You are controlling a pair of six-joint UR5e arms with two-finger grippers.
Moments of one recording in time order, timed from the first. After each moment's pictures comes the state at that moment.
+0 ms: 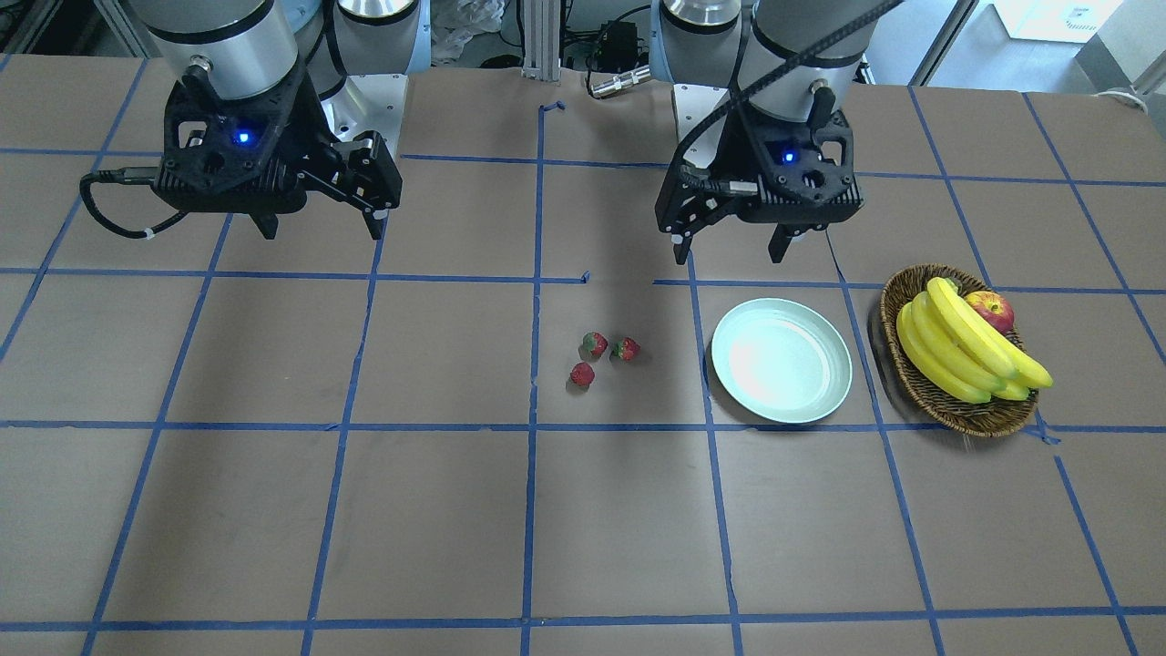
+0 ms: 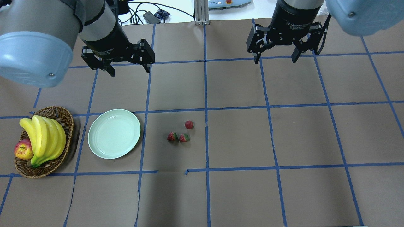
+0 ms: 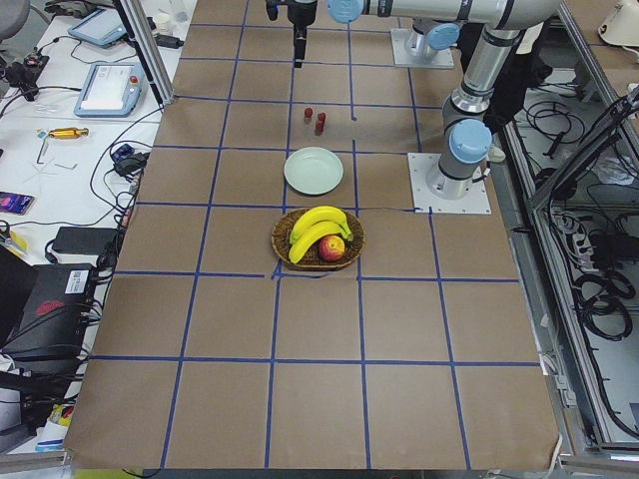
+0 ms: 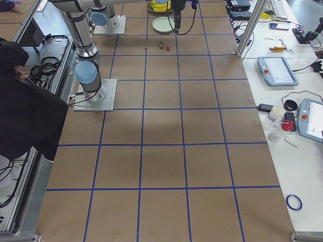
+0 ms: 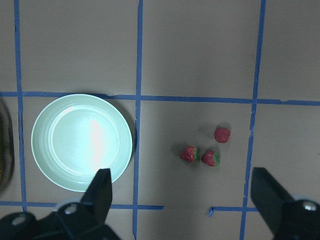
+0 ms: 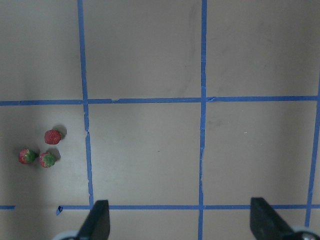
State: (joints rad) left arm -1.70 -1.60 -1.61 -1.41 1.57 -0.19; right arm 1.67 -1.49 1.42 -1.50 -1.54 0.11
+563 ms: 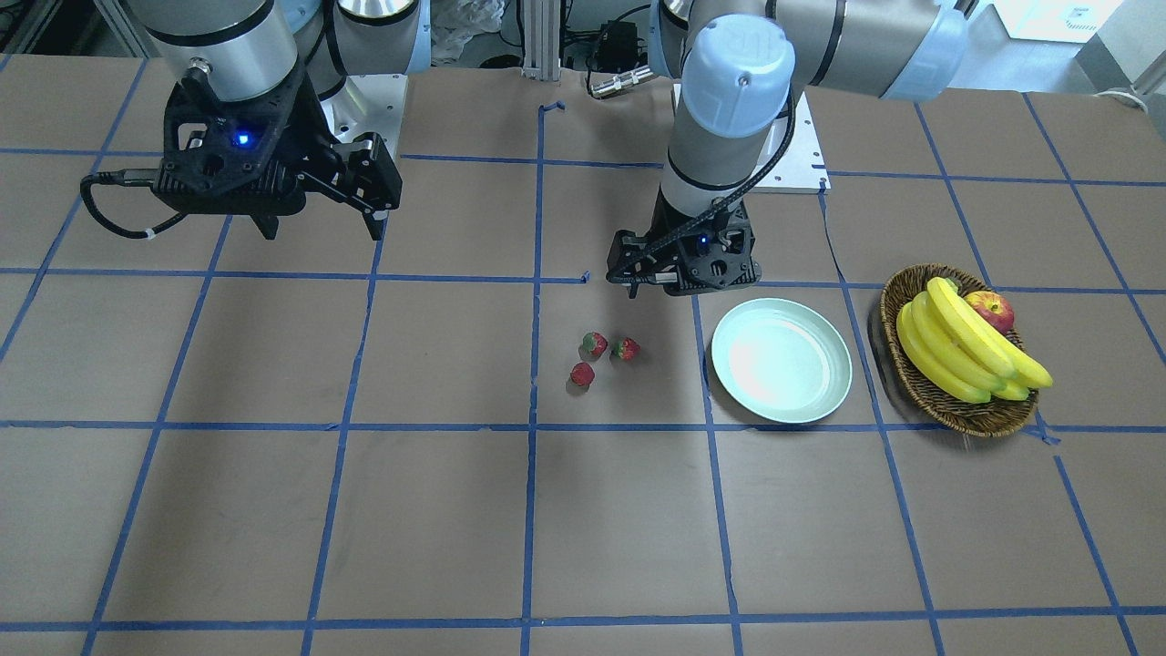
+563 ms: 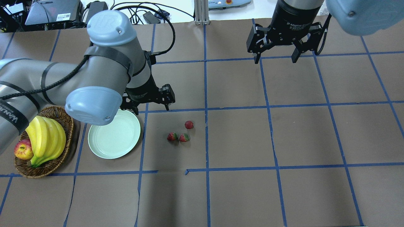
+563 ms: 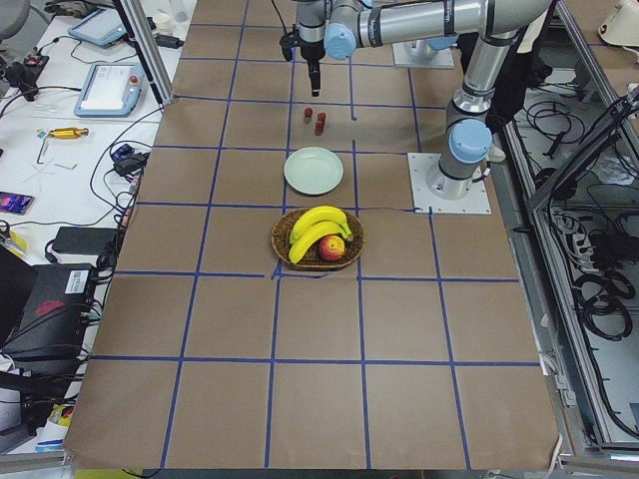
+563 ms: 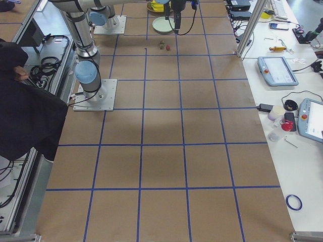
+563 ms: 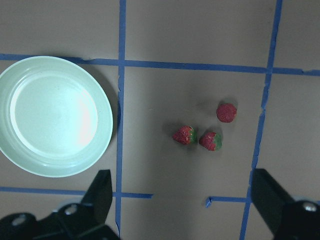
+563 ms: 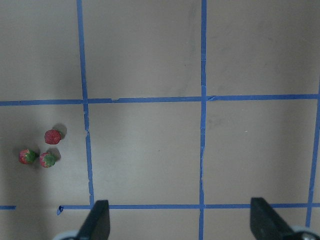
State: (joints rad) left arm -1.76 -1.65 -1.85 -1.27 1.59 -0.38; right arm 1.67 -1.49 1.42 -1.50 -1.54 0.12
